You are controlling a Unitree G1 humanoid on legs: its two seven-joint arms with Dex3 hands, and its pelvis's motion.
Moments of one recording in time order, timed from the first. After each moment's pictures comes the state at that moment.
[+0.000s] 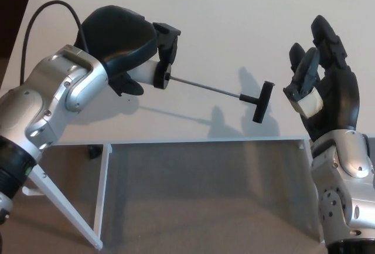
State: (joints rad) left_arm -0.74 0.58 -0.54 0.39 0.78 -0.21 -0.08; right_arm -0.31 0.07 -0.13 0.19 0.20 -0.02 0.01
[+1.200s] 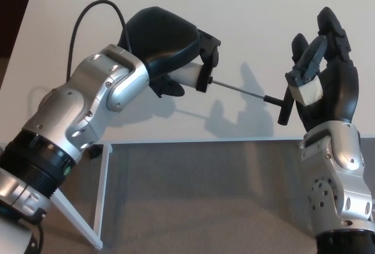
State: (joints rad) left_arm -0.77 0.44 -0.54 0.35 0.82 -0.18 -0.15; right_arm -0.36 0.13 -0.17 0.24 0.25 -0.06 -0.06
